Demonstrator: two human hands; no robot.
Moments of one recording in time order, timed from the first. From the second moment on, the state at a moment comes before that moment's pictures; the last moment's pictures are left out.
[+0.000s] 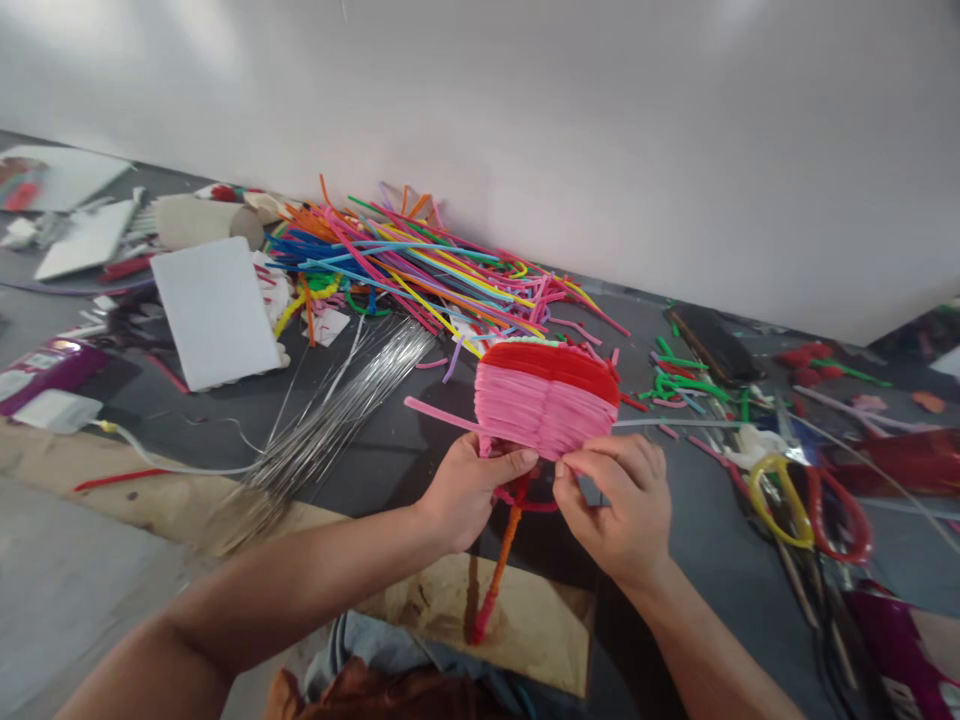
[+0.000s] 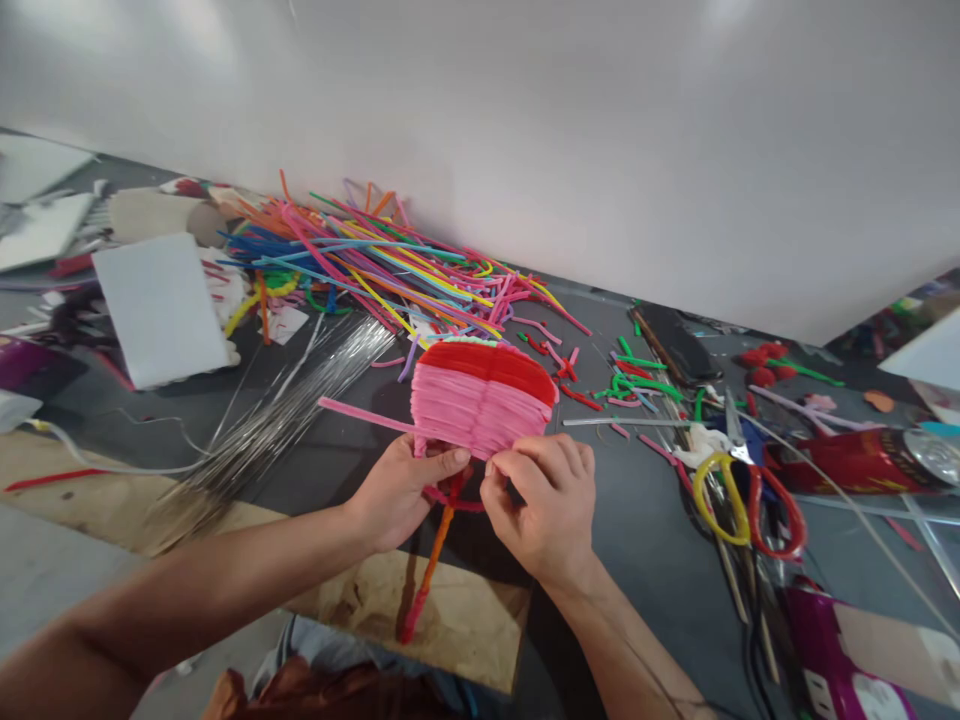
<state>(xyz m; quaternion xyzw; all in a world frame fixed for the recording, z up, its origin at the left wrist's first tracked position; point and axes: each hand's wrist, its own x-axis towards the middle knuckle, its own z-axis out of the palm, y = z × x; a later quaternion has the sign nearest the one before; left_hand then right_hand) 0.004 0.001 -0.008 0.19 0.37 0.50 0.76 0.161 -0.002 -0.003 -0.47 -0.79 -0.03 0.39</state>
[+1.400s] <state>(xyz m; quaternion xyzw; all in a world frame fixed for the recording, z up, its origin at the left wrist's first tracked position) -0.015 0.012 -0.003 0.24 0.47 0.34 0.78 0.173 0.000 -0.003 -0.49 -0.56 0.56 0.36</state>
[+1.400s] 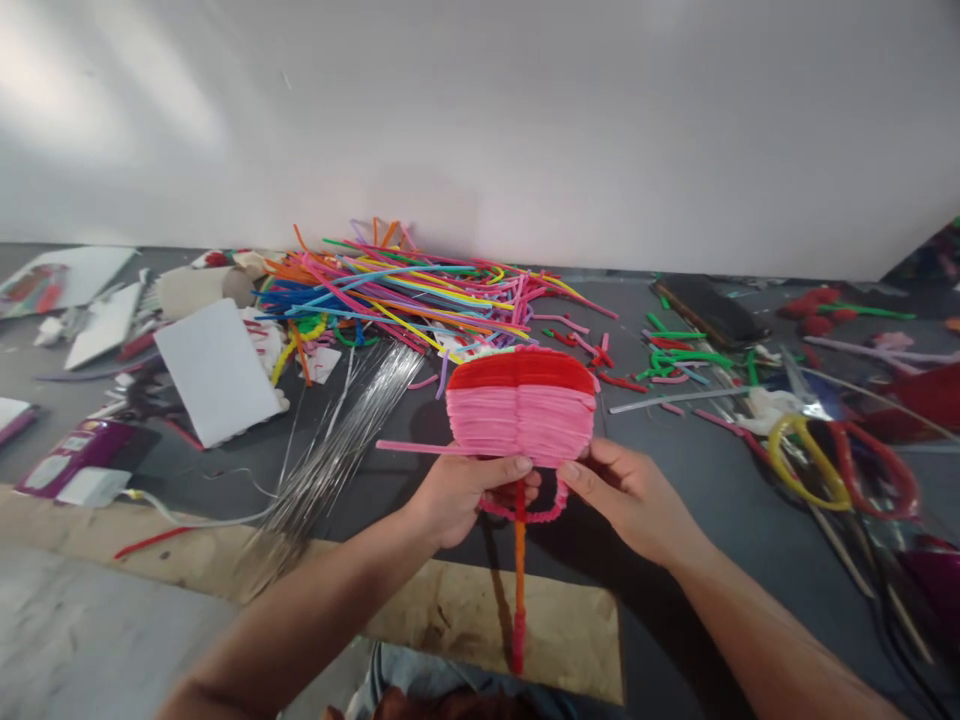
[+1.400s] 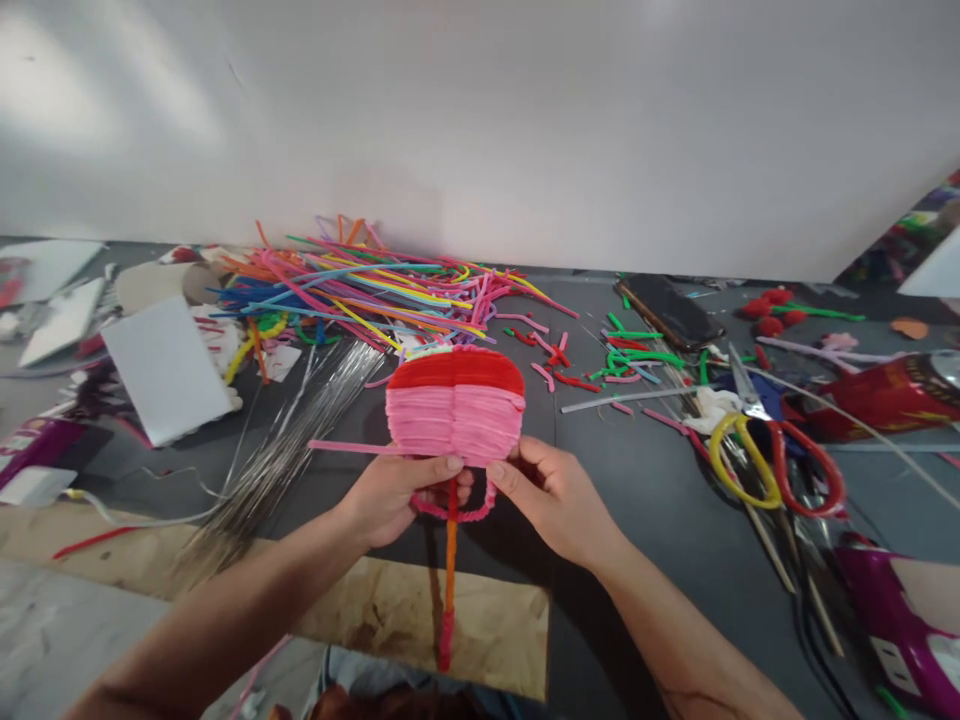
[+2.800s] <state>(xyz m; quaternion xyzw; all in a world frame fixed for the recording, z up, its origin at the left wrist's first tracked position) -0.010 0.010 -0.002 0.24 0.48 0.41 0.74 0.164 -0.005 -0.006 -0.49 -0.69 0.32 0.43</state>
